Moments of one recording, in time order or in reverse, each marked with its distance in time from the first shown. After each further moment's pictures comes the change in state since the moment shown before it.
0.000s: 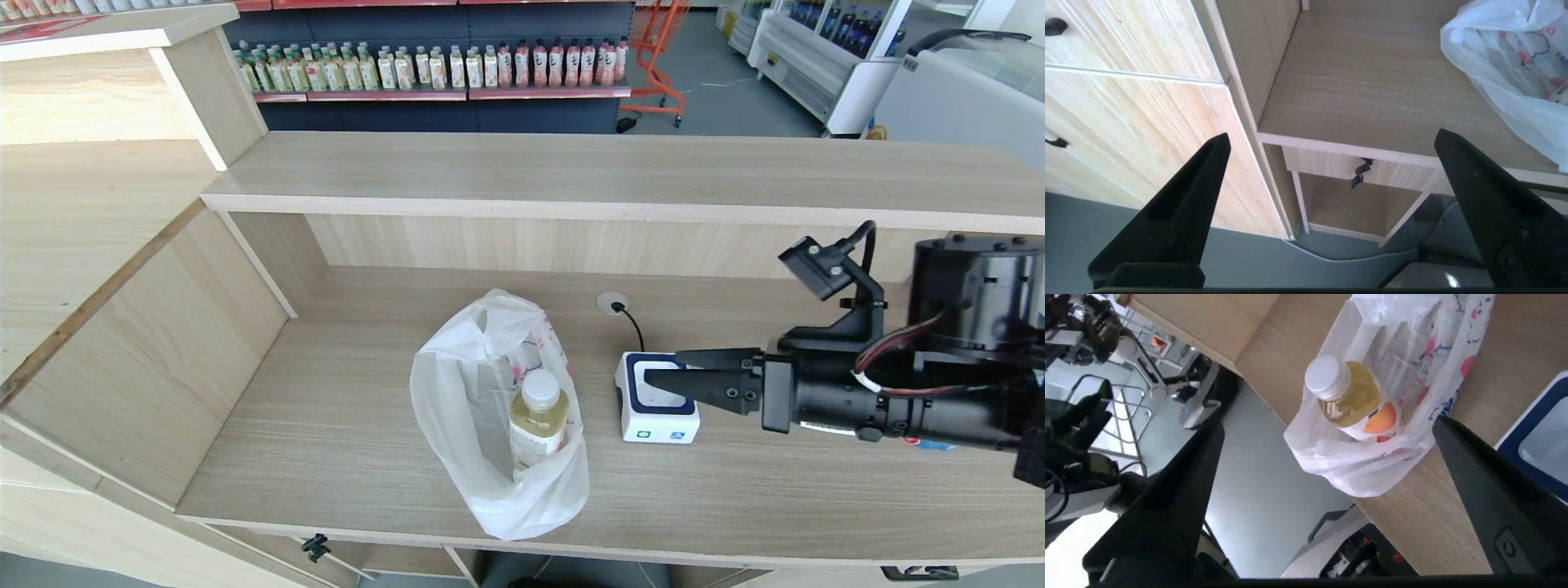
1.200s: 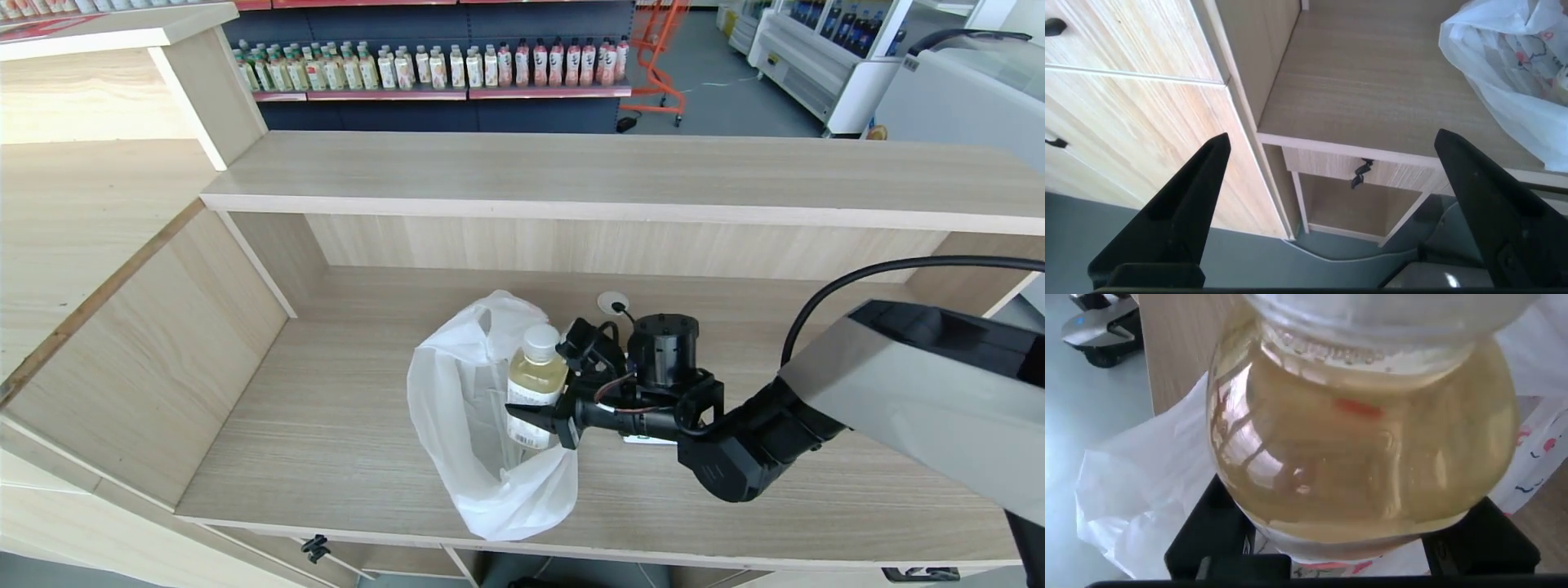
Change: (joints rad) left arm 0.000 0.000 0.000 0.000 0.000 0.000; right arm 0.176 0.750 -0.363 -0.437 -0.076 -0.489
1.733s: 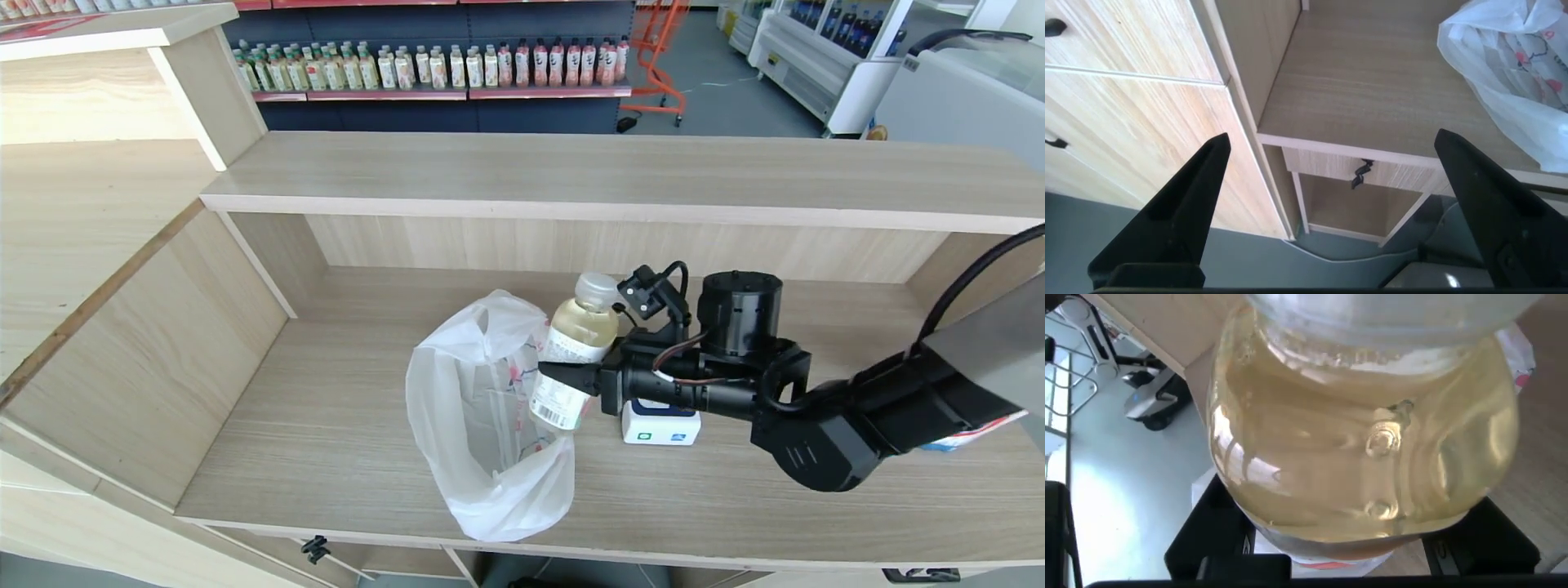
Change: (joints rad) left arm 0.000 0.000 0.000 0.000 0.000 0.000; right arm -0.044 -0.234 0.126 0.053 0.000 0.294
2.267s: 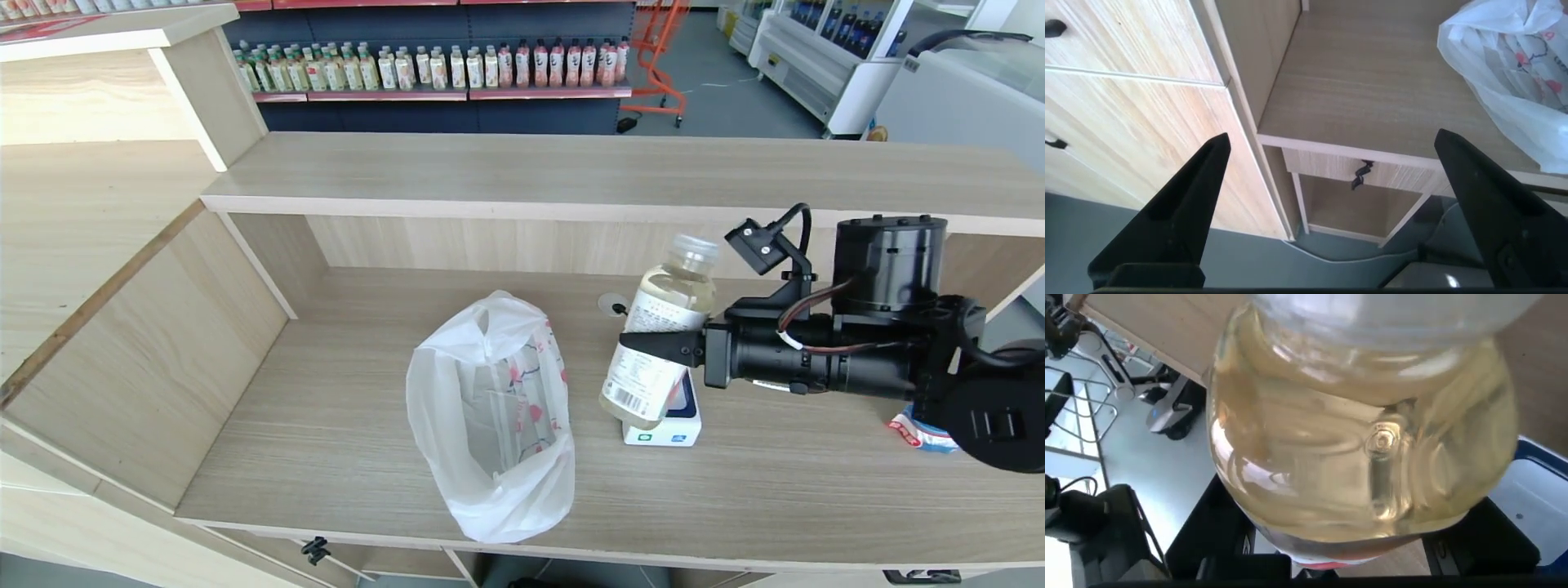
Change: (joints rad) left arm 0.000 0.000 0.000 0.000 0.000 0.000; right arm -0.130 -0.325 0.068 0.338 0.037 0.110
